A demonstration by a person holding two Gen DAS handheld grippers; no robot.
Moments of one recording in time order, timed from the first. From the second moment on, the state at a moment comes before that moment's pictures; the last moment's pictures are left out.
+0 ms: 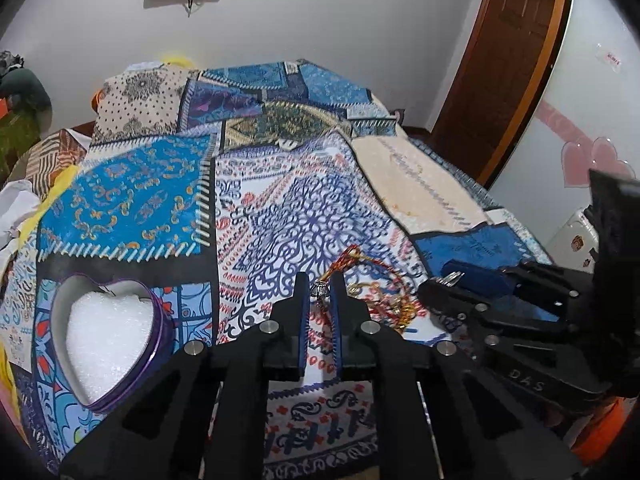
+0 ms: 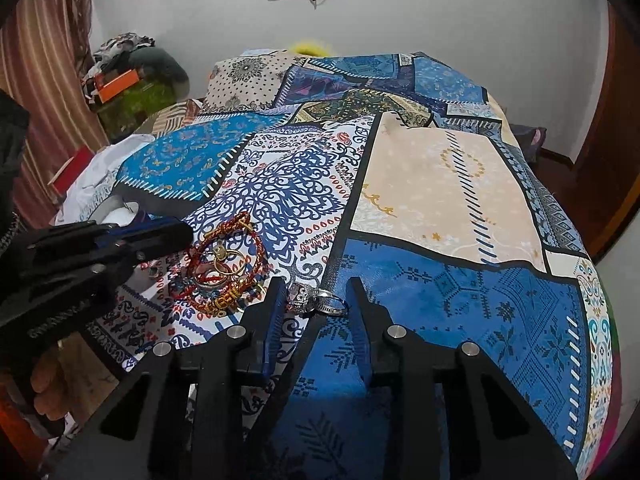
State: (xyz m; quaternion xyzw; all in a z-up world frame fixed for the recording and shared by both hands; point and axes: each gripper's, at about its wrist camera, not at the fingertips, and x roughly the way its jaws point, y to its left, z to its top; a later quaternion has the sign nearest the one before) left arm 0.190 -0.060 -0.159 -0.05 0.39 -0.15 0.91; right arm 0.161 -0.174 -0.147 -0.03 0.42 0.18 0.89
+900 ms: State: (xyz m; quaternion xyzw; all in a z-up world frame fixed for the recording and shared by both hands) left arm 0.120 -0.001 -0.071 -0.06 0.28 -0.11 0.95; right arm 0.125 -0.139 -0.064 -0.02 0.34 0.21 0.92
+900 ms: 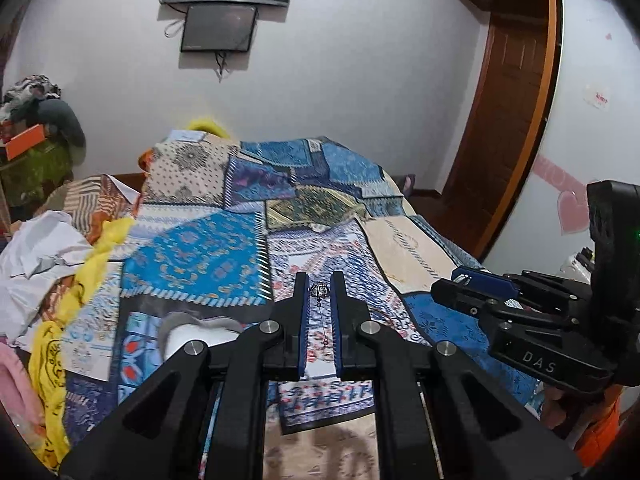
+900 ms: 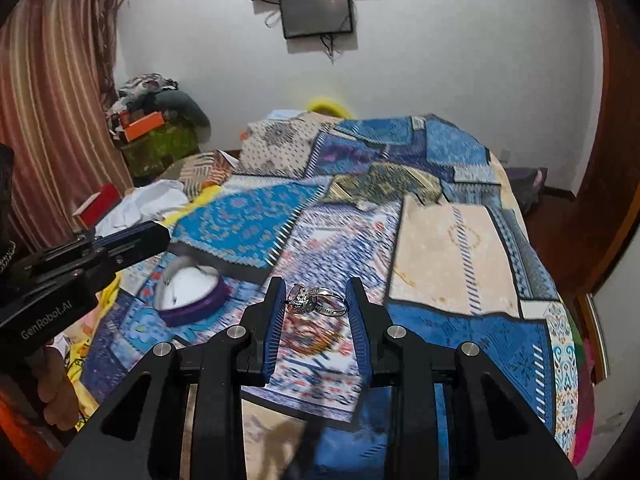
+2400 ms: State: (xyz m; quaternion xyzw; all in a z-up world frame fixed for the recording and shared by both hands) left arm 0.179 0.106 -0.154 -0.11 0.37 -0.09 0.92; right arm 0.177 0.015 -0.140 -0.10 0.45 0.33 0.82
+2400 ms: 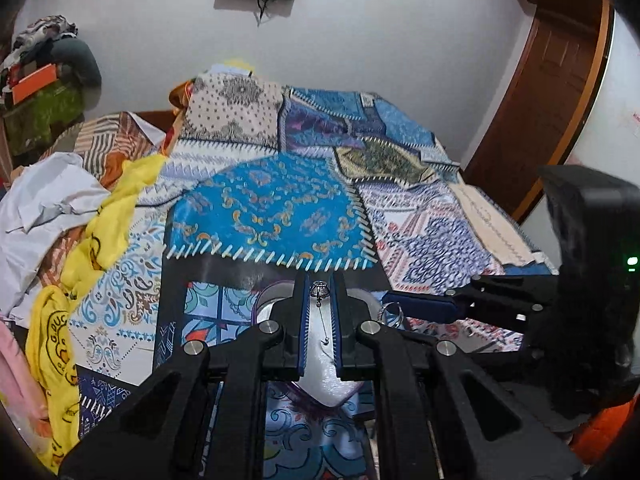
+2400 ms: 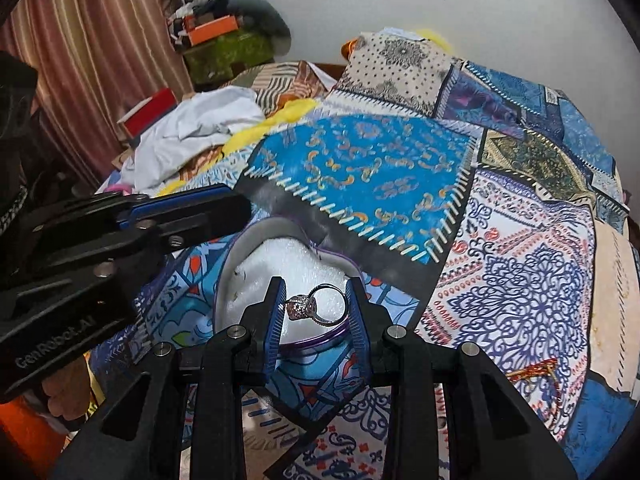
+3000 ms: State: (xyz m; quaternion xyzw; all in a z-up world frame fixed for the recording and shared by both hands) left arm 0.167 0.114 -0.150 -0.09 0.38 -0.07 0.92; right arm 0.175 0.027 -0.149 -0.13 0.46 0.34 0.81
